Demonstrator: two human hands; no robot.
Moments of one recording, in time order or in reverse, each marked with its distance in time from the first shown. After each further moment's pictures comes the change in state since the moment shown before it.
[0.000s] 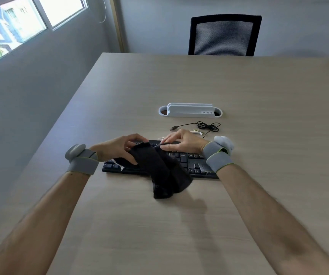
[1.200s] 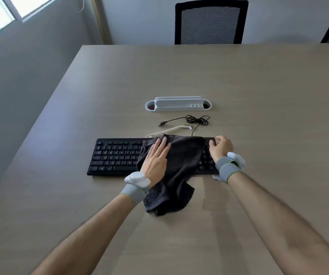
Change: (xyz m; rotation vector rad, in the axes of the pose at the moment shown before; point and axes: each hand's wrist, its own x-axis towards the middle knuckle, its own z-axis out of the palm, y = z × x) left_hand 0.101 -0.032 0.131 0.825 0.587 0.205; right_hand -0.033 0.129 -0.020 -0.029 0.898 0.719
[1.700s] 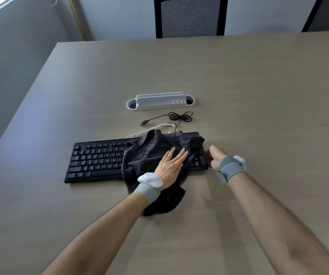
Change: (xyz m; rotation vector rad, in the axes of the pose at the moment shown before) left_hand 0.027 0.054 0.061 0.000 -0.278 0.198; right_hand 0.032 0.047 -0.015 0.613 -0.352 0.566
